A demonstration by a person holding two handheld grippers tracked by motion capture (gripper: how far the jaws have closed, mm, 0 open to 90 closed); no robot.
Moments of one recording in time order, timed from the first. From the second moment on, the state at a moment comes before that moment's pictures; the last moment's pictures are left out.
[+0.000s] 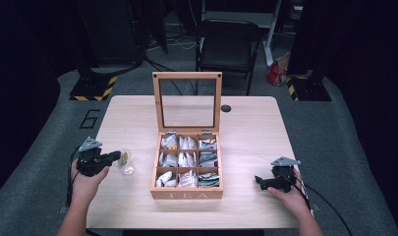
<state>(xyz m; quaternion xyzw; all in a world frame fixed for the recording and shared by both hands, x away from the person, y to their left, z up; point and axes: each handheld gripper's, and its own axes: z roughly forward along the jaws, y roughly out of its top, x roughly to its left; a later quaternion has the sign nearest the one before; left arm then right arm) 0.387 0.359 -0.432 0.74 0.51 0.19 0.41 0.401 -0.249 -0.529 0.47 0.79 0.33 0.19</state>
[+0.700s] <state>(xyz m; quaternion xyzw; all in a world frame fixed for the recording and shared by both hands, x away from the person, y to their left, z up) 0.386 0.365 -0.429 0.72 0.51 0.22 0.41 0.401 -0.249 -0.529 0.47 0.79 0.33 0.19</state>
